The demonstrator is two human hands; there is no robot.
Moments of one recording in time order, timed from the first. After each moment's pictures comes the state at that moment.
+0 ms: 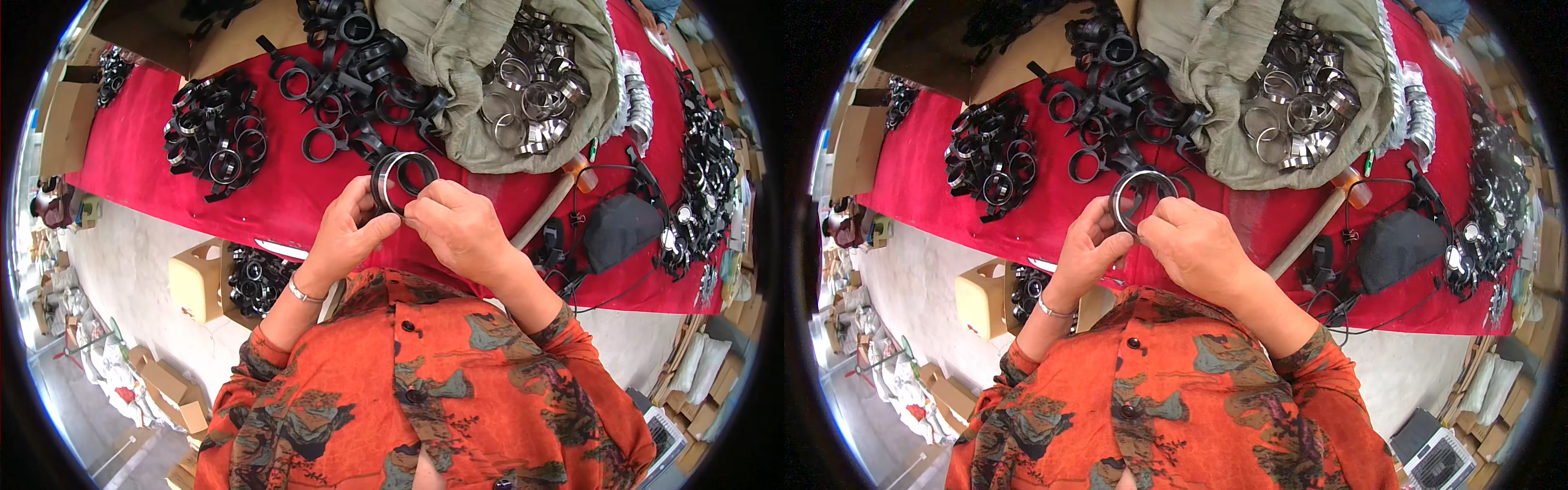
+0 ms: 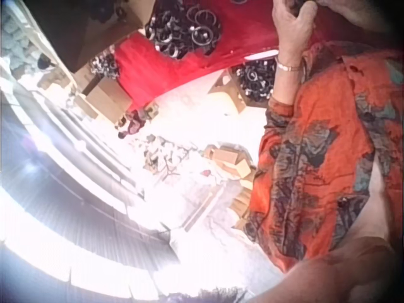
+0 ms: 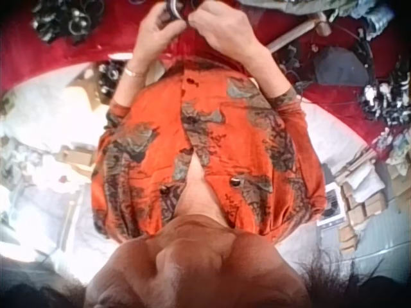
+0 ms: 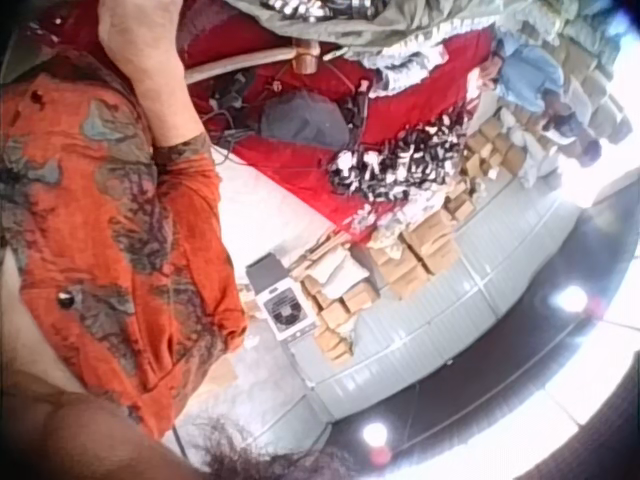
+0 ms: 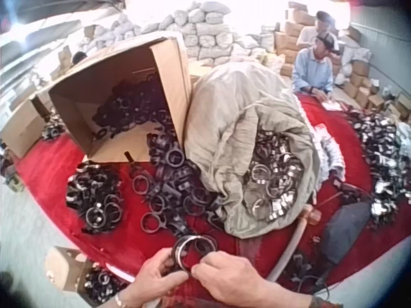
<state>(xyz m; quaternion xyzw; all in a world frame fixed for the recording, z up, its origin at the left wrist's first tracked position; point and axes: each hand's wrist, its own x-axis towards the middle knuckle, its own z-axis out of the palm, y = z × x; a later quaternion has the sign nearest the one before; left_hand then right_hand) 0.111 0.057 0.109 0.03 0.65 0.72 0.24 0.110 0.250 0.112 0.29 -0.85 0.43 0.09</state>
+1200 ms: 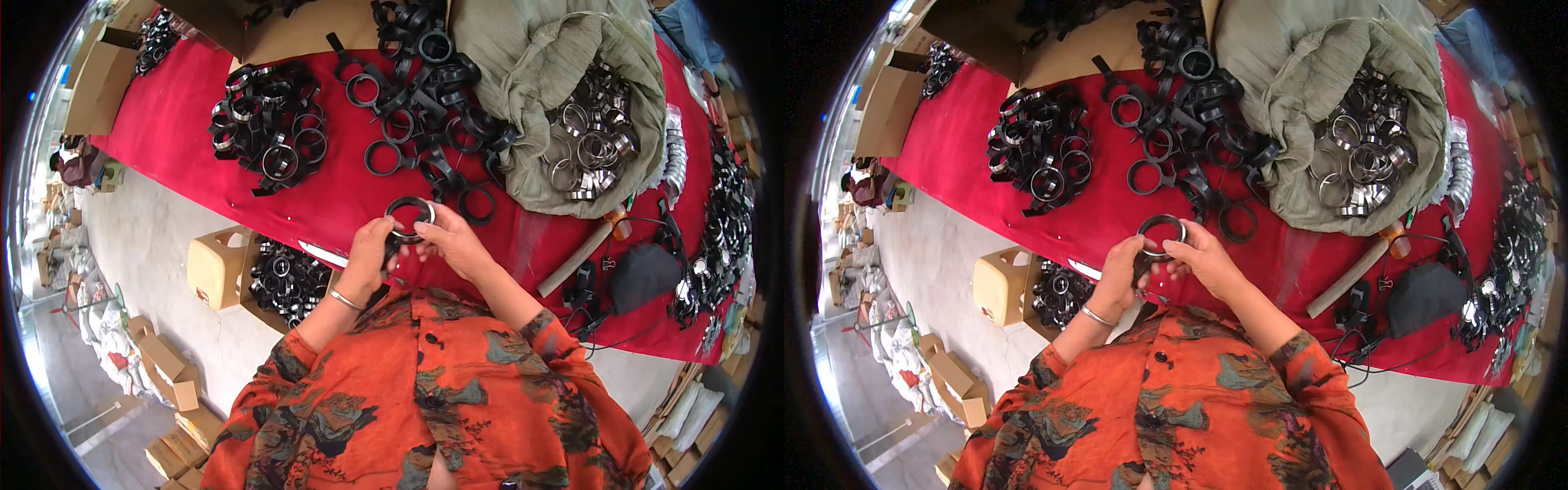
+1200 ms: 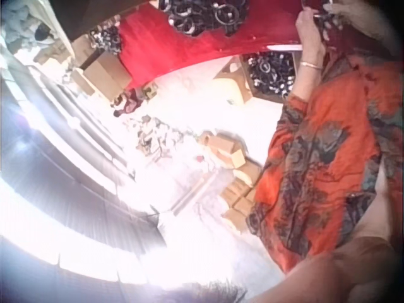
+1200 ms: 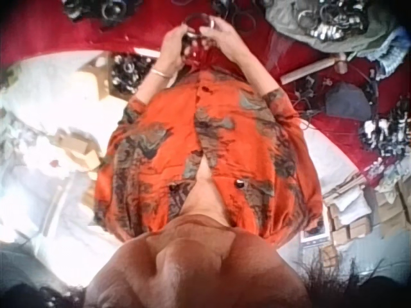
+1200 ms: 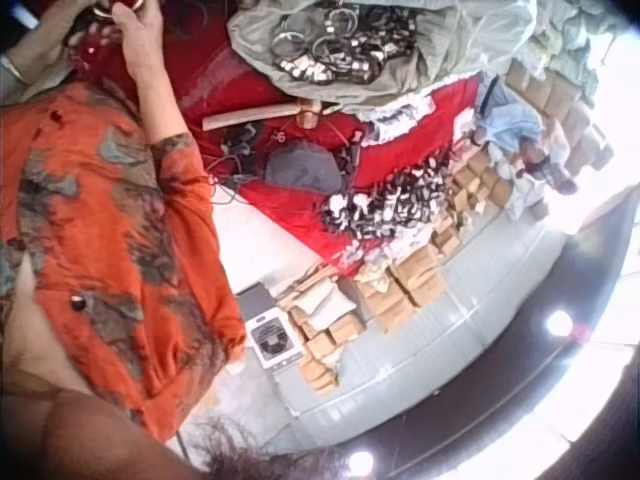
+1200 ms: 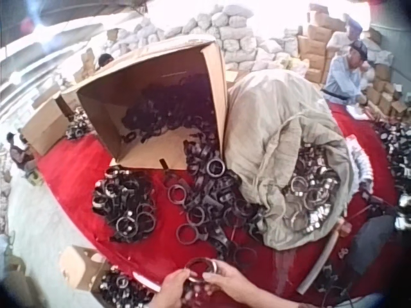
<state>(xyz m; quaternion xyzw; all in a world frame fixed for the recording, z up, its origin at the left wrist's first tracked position) 0.120 0.001 0.044 -0.25 0.56 0.76 0.20 0.095 0.168 0.029 -0.06 -0.46 0.81 -0.36</state>
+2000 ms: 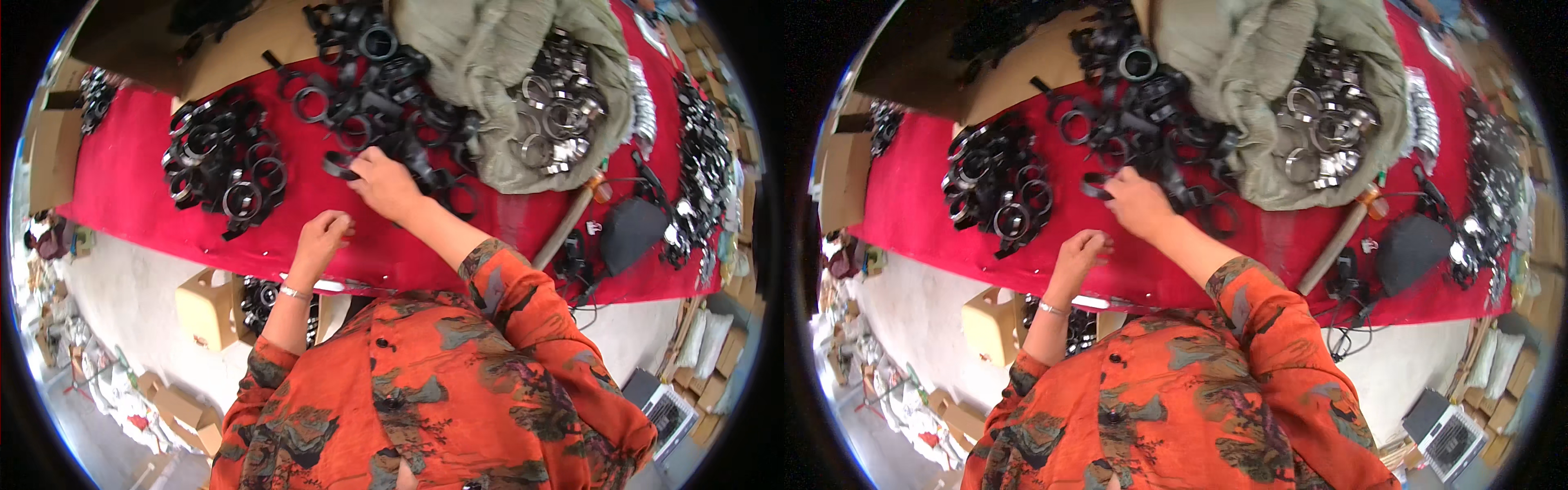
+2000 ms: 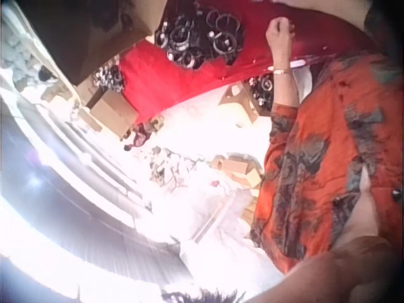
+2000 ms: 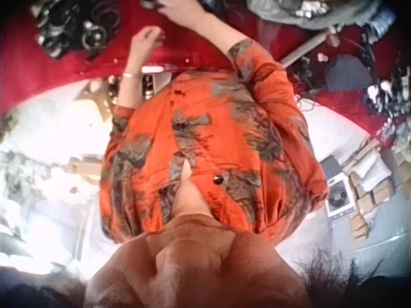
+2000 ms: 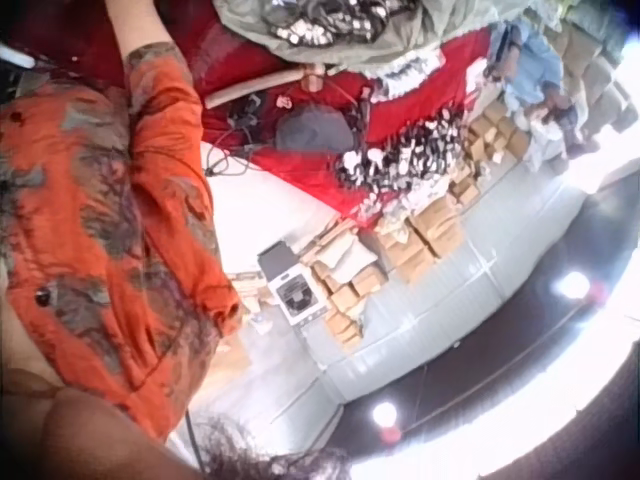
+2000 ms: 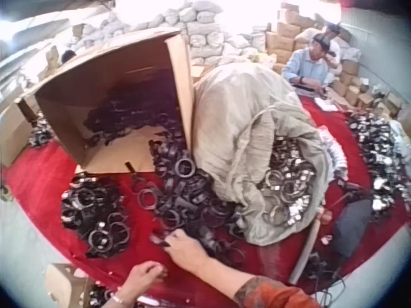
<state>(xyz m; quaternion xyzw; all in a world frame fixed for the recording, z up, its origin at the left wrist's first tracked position) 0.066 -0.068 0.007 -0.13 0.72 0.62 0.28 0.003 0.108 -0.018 0.20 -0.91 0.35 0.02</state>
